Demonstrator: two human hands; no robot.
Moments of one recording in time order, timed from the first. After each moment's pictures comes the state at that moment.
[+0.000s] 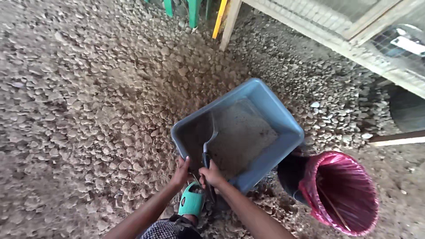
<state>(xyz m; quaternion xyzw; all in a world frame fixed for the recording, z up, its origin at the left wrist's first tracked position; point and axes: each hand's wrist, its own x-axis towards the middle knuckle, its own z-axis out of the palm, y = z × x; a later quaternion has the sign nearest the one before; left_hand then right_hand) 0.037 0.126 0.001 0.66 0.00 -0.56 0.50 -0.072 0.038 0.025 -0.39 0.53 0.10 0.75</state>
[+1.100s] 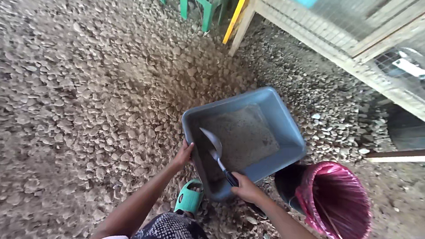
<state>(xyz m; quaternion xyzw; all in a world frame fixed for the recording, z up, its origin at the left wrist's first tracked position) 0.073 0.095 0.008 0.70 -0.10 -0.56 0.44 -0.168 -0.013 0.062 -0.62 0.45 0.31 0.56</state>
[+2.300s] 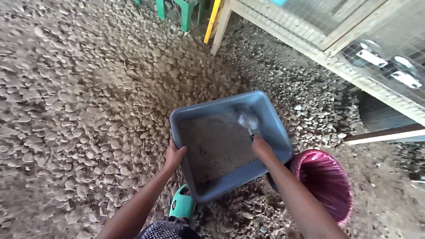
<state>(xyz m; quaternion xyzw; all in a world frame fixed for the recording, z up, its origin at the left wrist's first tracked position) 0.072 0.078 -0.010 0.78 -0.17 -0.40 0.44 -0.167 -0.141 0.049 -0.70 0.61 0.31 0.20</state>
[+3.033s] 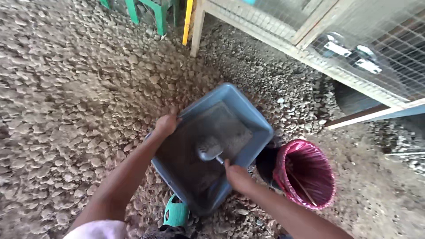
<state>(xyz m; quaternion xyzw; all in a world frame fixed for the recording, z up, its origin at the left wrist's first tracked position) 0.142 -0.067 0.016 0.83 -0.48 -0.29 0.05 -0.189 -0.041 0.061 -0.77 0.46 0.36 0.26</state>
